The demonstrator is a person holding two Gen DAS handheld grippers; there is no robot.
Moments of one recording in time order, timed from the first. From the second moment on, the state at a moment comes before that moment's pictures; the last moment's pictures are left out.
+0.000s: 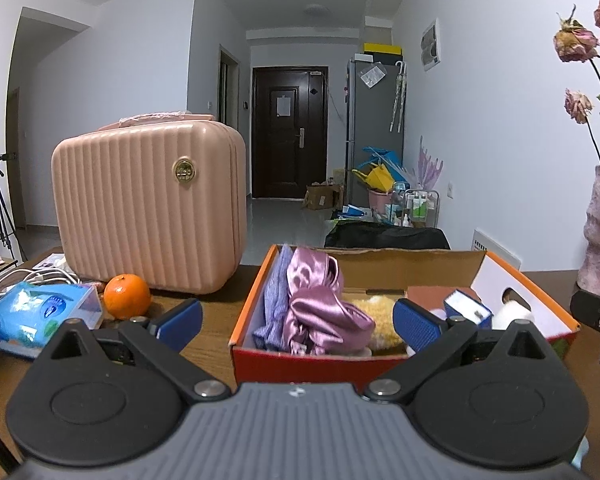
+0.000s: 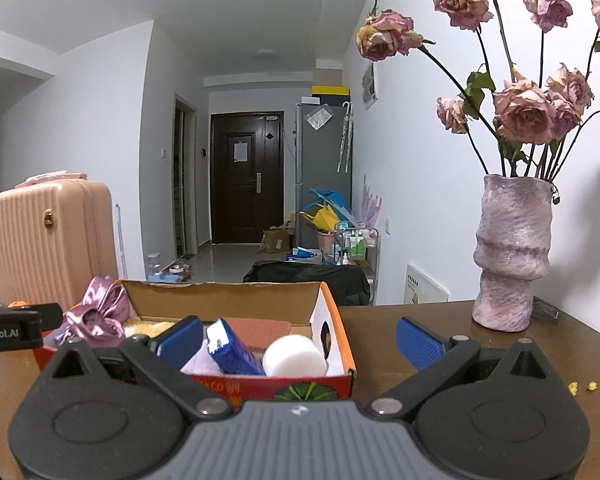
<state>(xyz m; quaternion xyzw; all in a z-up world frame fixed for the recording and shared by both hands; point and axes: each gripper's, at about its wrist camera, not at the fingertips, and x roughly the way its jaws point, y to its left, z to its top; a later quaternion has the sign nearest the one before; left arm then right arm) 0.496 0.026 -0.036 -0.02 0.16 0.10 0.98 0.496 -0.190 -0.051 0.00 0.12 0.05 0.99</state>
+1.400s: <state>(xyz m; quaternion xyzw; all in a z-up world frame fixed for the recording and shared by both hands) 0.395 0.006 -0.052 -0.01 0.19 0.06 0.98 0.405 -0.219 -0.064 -0.03 0.15 0.07 0.99</state>
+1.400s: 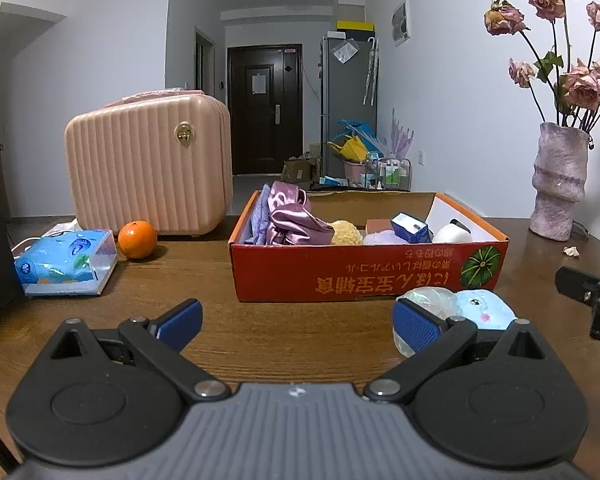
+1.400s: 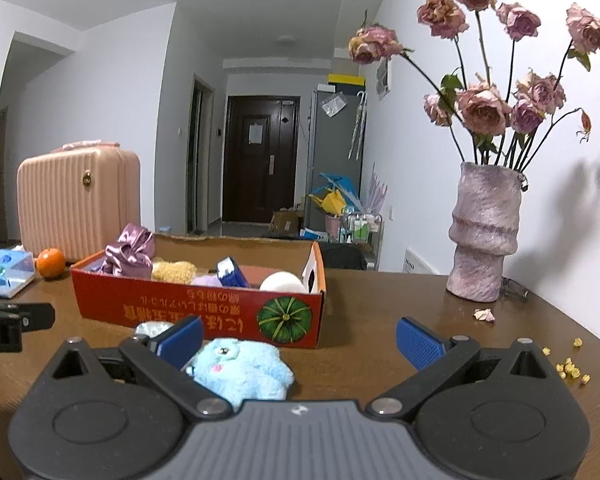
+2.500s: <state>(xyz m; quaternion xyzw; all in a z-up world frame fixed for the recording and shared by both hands) 0.435 0.033 -0.064 -0.03 0.23 0.04 0.97 0.513 -0.181 -0.114 0.01 0.32 0.10 0.94</state>
